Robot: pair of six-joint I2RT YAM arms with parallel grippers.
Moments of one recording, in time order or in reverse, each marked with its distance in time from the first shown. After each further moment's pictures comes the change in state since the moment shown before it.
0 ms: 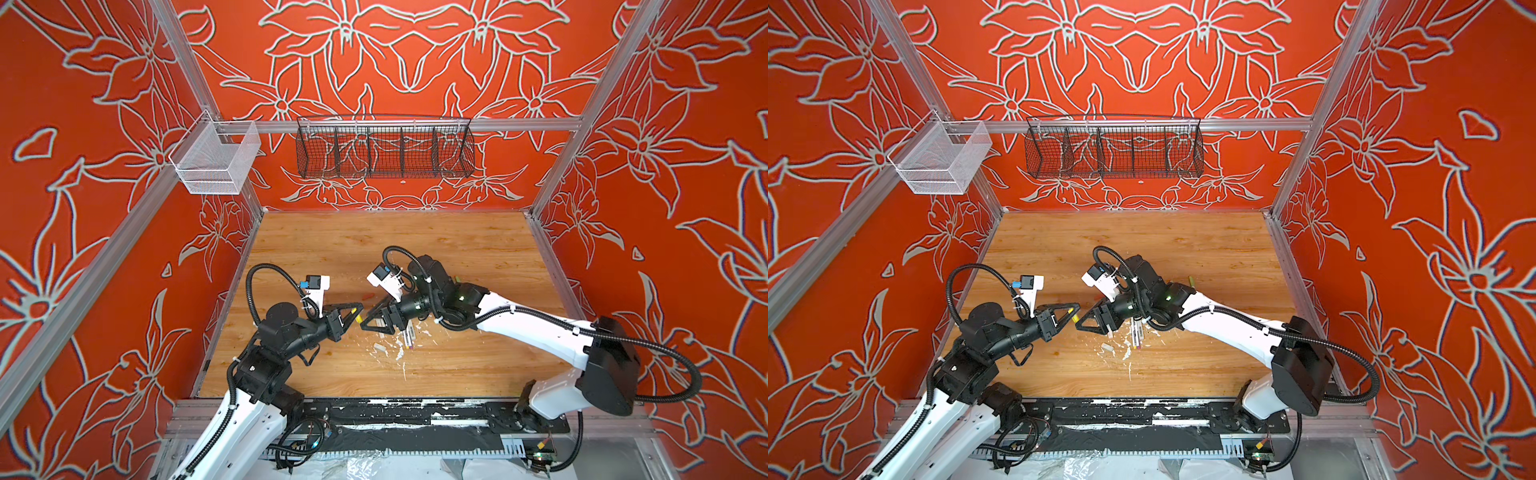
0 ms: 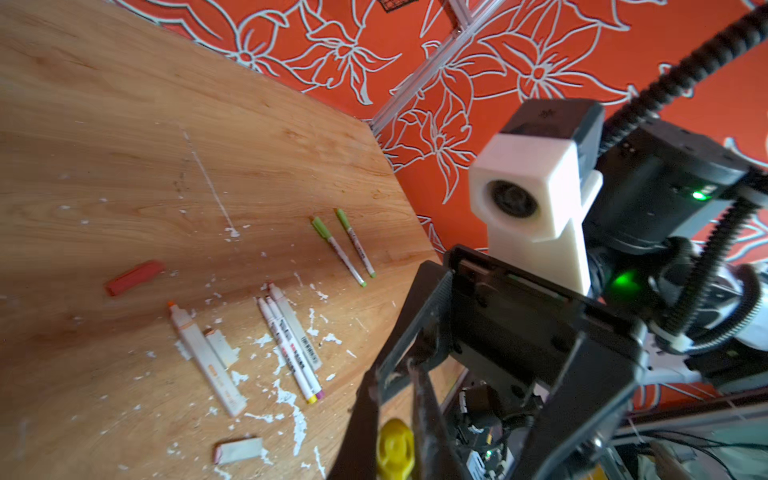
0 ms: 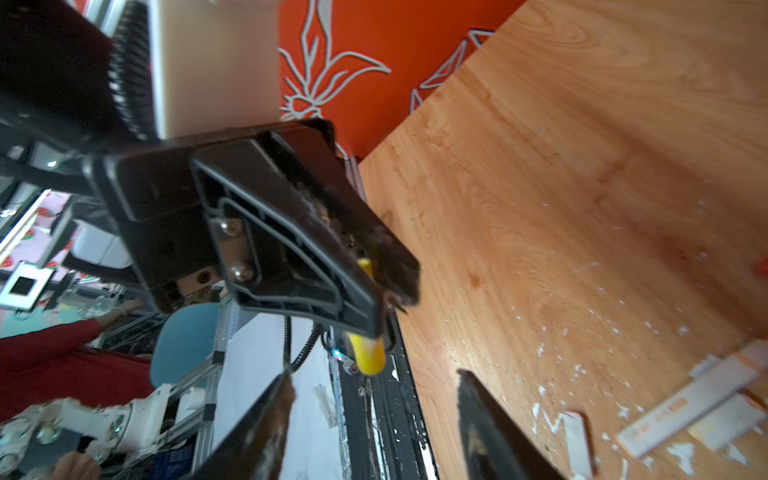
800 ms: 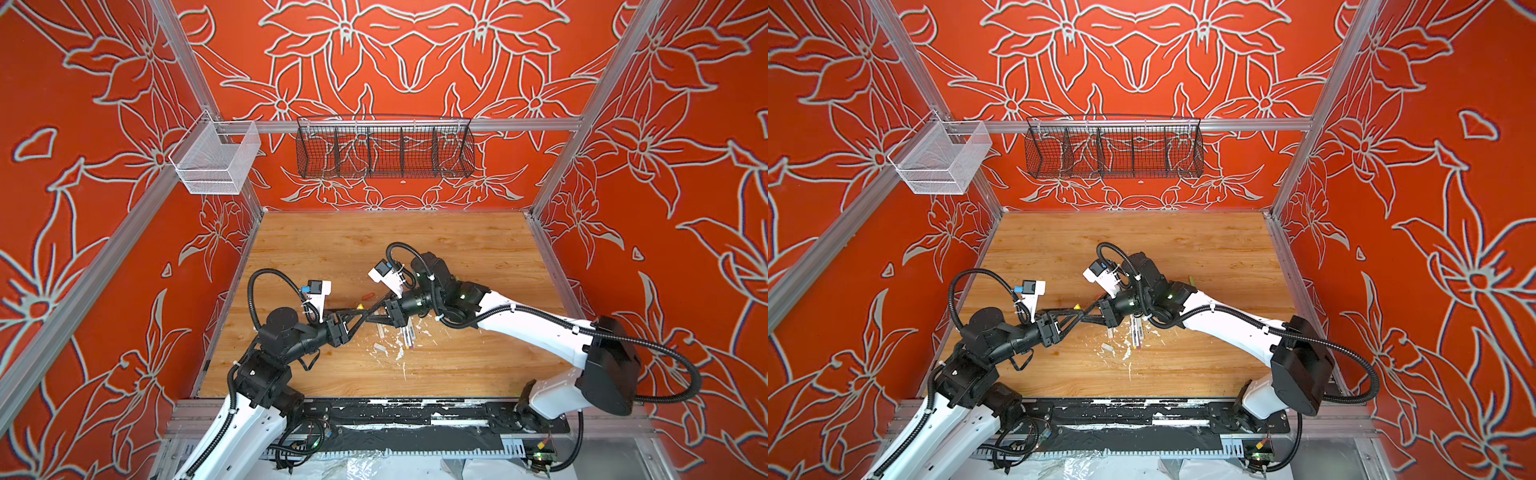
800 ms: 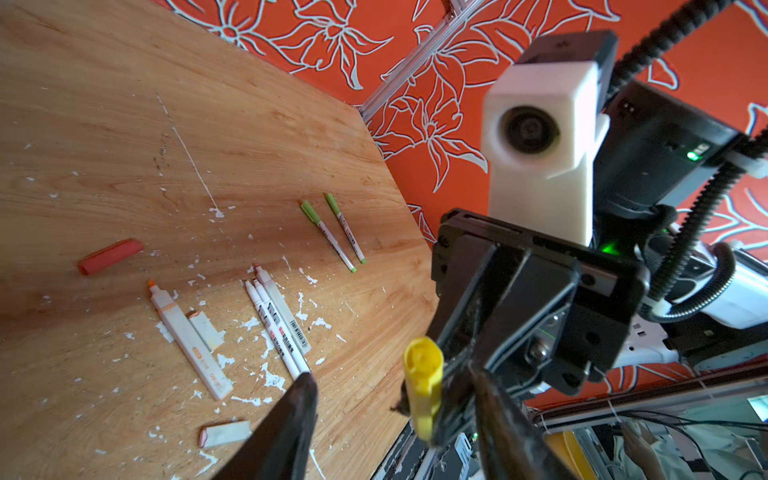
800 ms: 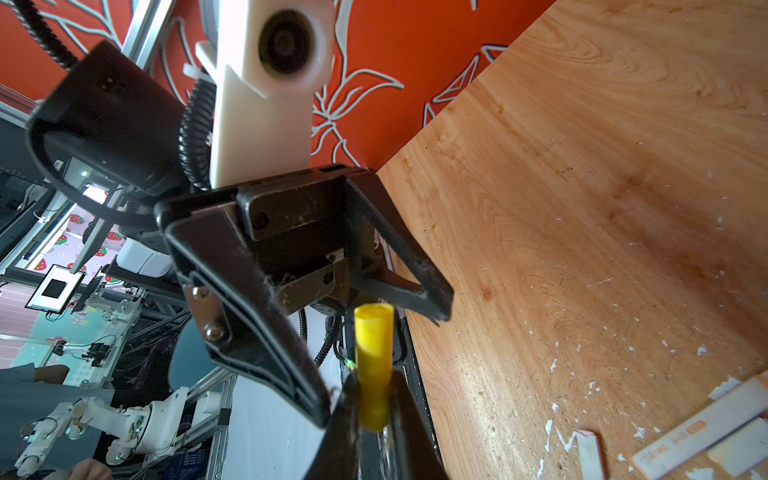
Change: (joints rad) left arm -0.008 -0.031 -0.048 0.049 0.057 -0.042; right arm -0.012 -0.001 -0.013 0.106 -0.097 0.053
